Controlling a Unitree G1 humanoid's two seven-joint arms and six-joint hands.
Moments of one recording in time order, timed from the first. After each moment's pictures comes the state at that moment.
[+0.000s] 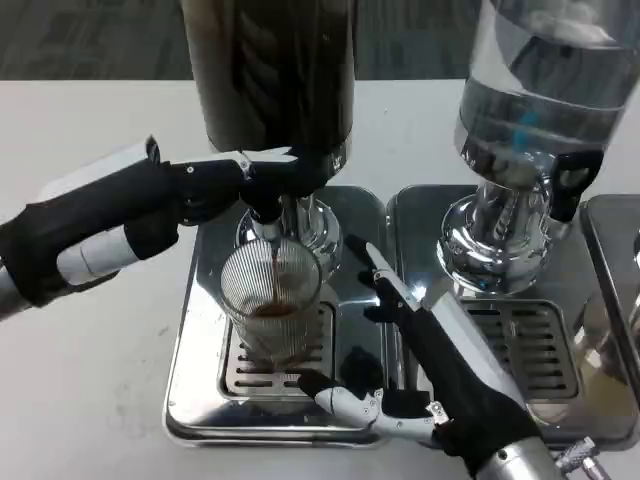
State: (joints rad) left arm -0.33 0.58 0.17 0.33 -0.42 -0.44 -1.23; right arm 0.25 -0.17 0.36 -0.22 -0.42 -0.10 0.02
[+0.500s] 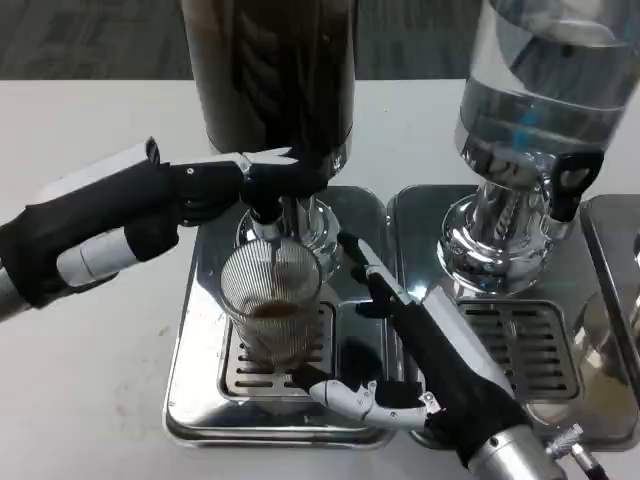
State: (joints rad) left arm -0.32 0.58 0.17 0.32 -0.42 -0.44 -1.22; right arm 0.19 -0.16 0.36 -0.17 -0.39 -0.10 0.04
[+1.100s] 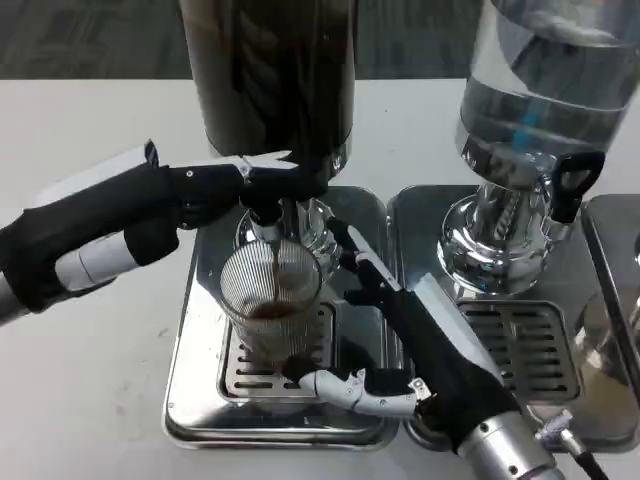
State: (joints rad) left arm -0.29 0.59 0.17 0.28 -0.43 -0.42 -1.21; right arm 0.15 -0.14 0.37 -0.16 -0.37 -0.10 0.05
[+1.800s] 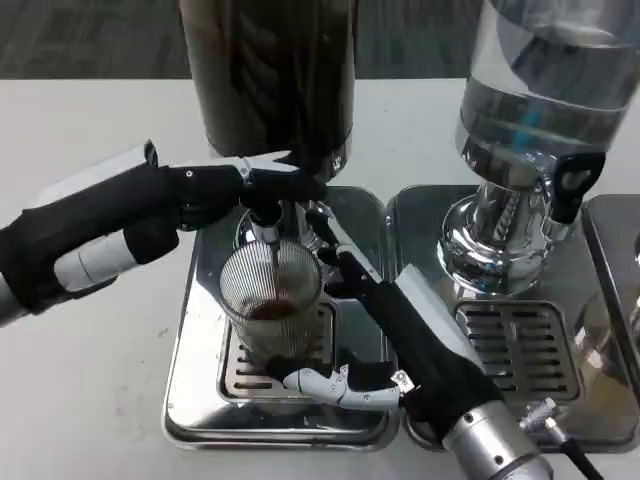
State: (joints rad) left arm -0.28 0.59 0.17 0.25 -0.43 -0.39 -1.19; right arm 0.12 -0.12 0.38 -0.14 -0.37 -0.10 0.06
